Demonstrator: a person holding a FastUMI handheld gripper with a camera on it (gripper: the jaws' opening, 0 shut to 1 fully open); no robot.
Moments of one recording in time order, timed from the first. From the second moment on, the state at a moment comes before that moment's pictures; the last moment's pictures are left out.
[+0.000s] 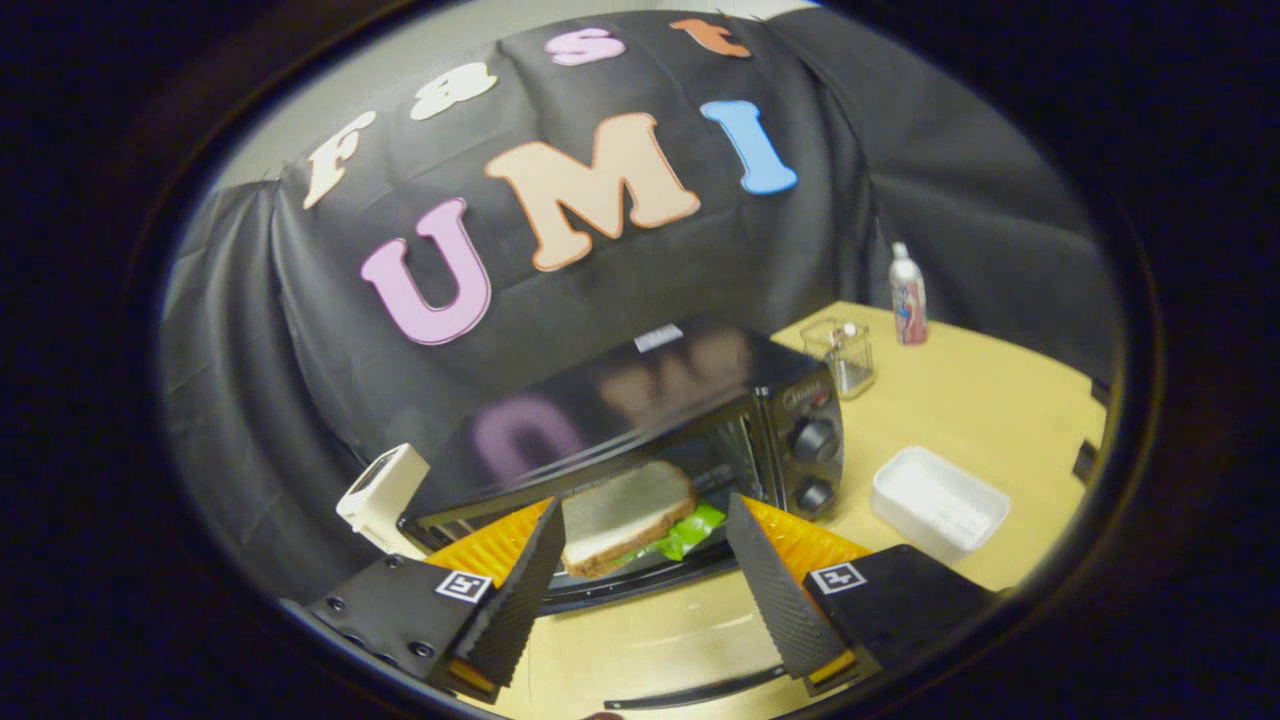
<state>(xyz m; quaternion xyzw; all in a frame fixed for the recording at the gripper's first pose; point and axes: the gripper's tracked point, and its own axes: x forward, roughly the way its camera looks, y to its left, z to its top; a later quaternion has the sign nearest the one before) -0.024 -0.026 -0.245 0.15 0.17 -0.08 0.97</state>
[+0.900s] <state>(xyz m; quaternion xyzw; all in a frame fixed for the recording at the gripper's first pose) -0.173 -0.026 -0.330 -0.06 0.35 -0.10 0.93</state>
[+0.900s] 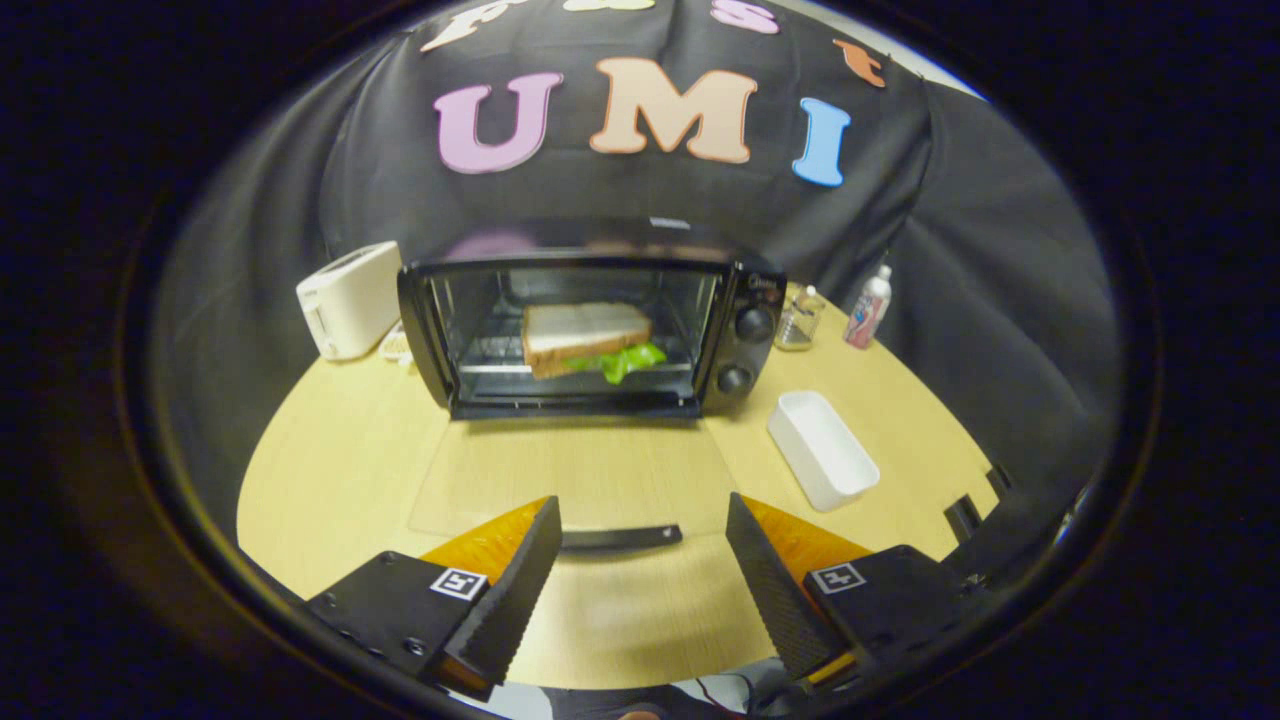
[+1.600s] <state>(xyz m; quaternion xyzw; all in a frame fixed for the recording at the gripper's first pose) -0.207 -0.023 -0.421 -0.04 0.46 -0.09 0.88</state>
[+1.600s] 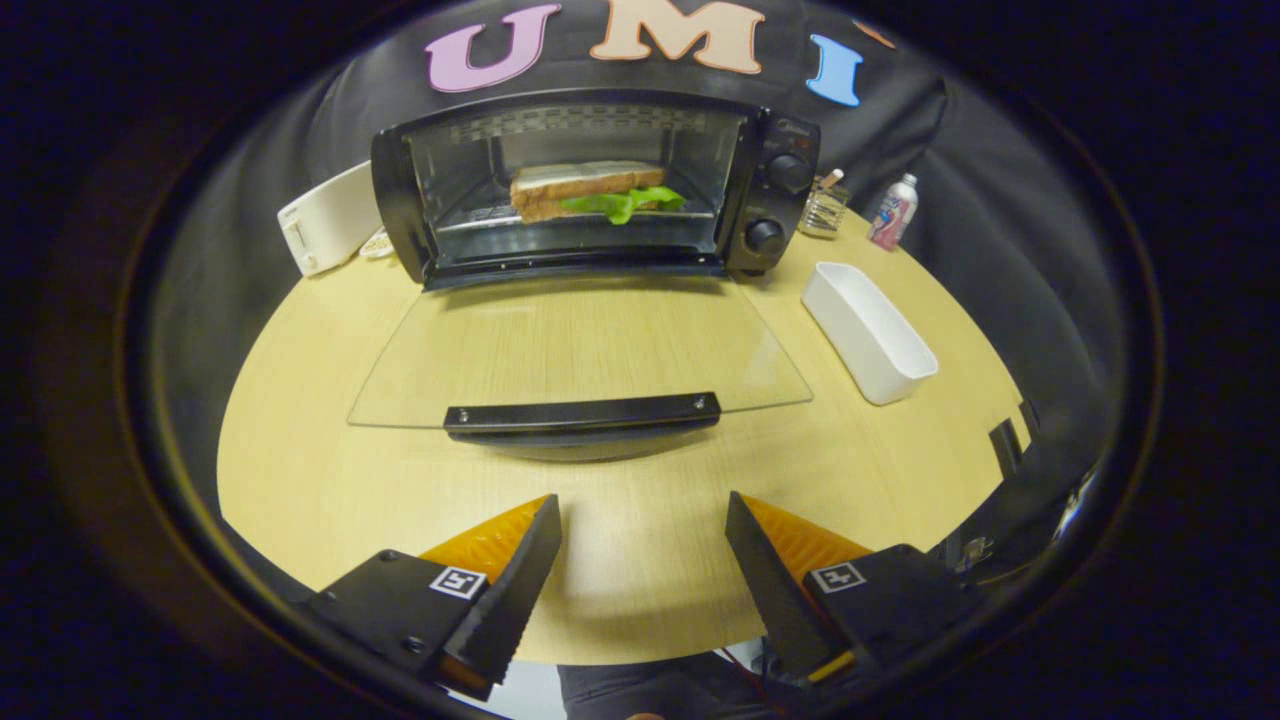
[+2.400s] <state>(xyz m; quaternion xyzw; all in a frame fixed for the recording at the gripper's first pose) -0.179 -0.012 -0.429 -0.03 0.44 -0.05 0.90</state>
